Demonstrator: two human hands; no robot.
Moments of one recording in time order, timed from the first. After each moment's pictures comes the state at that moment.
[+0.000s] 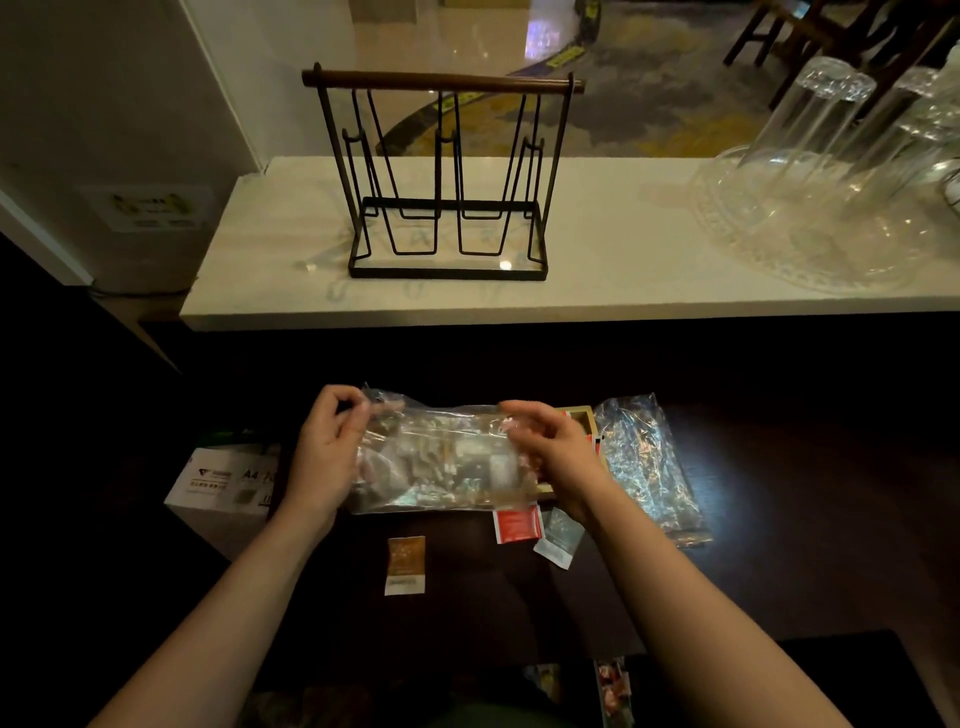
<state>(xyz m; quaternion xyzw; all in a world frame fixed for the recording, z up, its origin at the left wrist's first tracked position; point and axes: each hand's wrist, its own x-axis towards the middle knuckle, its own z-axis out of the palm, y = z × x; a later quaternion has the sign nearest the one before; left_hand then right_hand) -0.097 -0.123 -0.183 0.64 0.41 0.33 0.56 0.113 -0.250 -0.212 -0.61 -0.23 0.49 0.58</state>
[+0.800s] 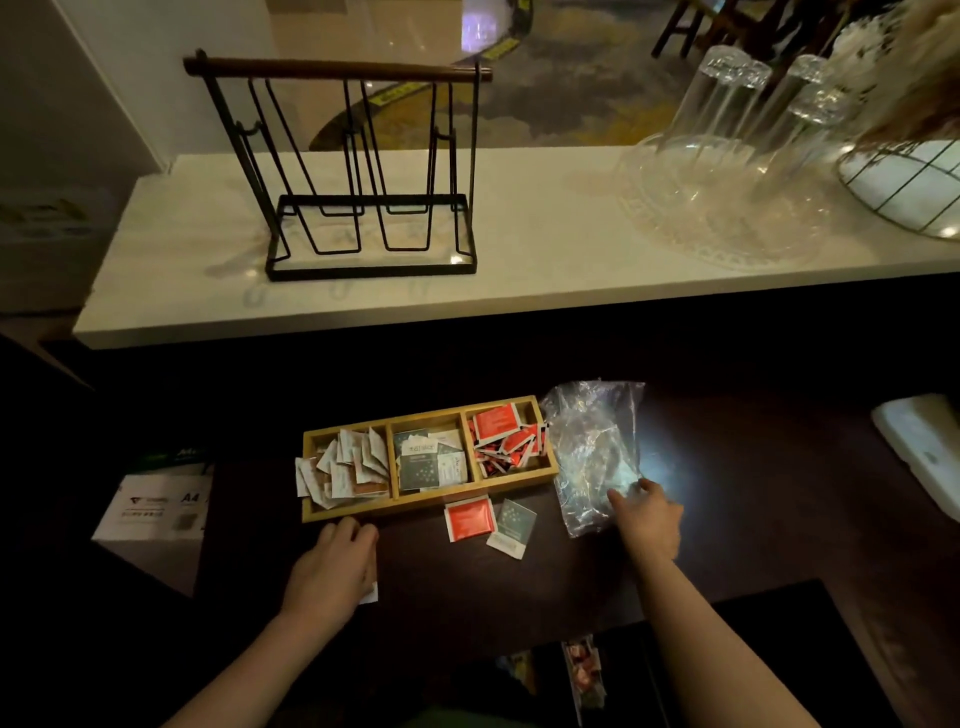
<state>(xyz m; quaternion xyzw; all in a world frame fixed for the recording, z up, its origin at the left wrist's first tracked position) -0.106 -0.189 -0.291 0.90 0.37 -0.17 0.12 0.195 -0.385 -0.311 -0.94 0.05 0.21 0.27</state>
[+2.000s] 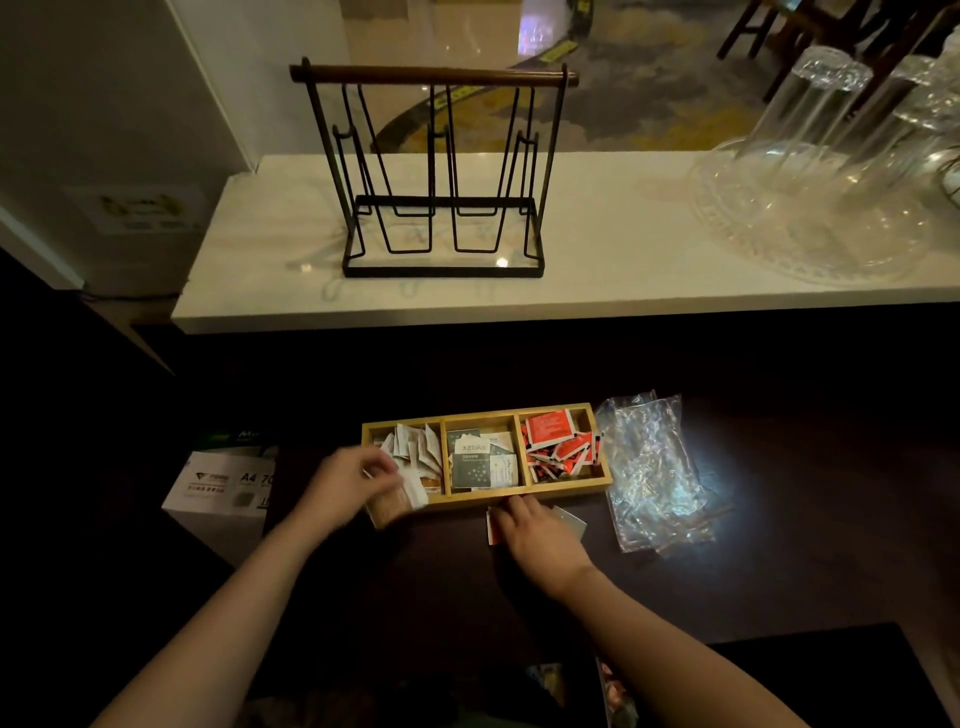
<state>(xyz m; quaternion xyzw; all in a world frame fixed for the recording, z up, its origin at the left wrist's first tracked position) -0.103 -0.114 -0.232 0.78 0.46 0.02 0.43 0.075 -0.296 -0.309 -0.74 -0.66 0.12 -0.03</state>
